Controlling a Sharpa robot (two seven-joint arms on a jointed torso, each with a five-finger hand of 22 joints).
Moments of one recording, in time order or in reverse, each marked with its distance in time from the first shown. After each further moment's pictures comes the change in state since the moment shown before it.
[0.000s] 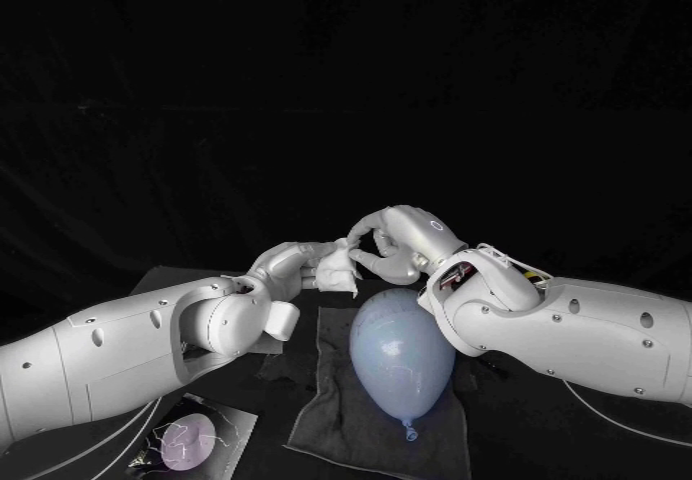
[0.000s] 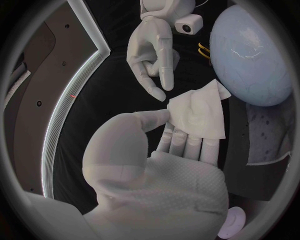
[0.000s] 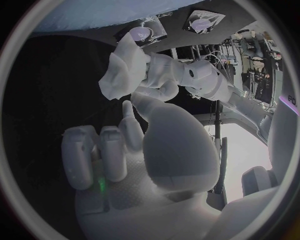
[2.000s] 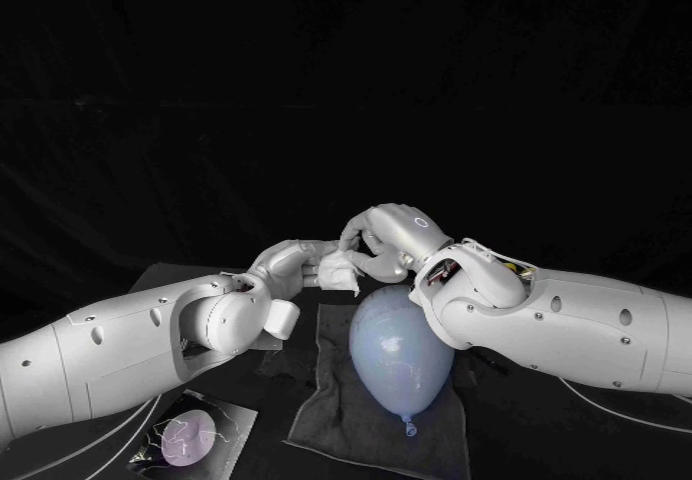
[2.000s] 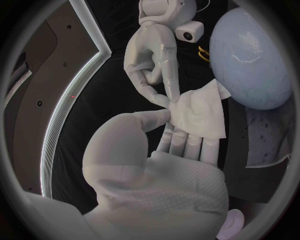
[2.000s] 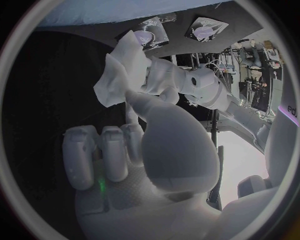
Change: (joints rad) left arm -0.002 0.000 -0.002 0.002 -0.008 0.024 0.002; left_hand -0.005 0.003 0.009 -0.009 0.004 0.007 0.000 0.005 0.004 0.007 0.000 -0.002 -0.001 0.006 -0.002 -0.004 0.005 -0.004 0.004 -0.004 0.000 0.002; right arm -0.001 0.043 0.000 -0.031 -0.088 0.037 -0.021; right_hand 0.030 0.060 0.050 -0.077 -0.006 0.106 -0.049 0.114 0.061 0.069 -0.037 0.138 0.003 0.006 -0.024 0.000 -0.001 0.000 0.002 -0.024 -0.003 0.000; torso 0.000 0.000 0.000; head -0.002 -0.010
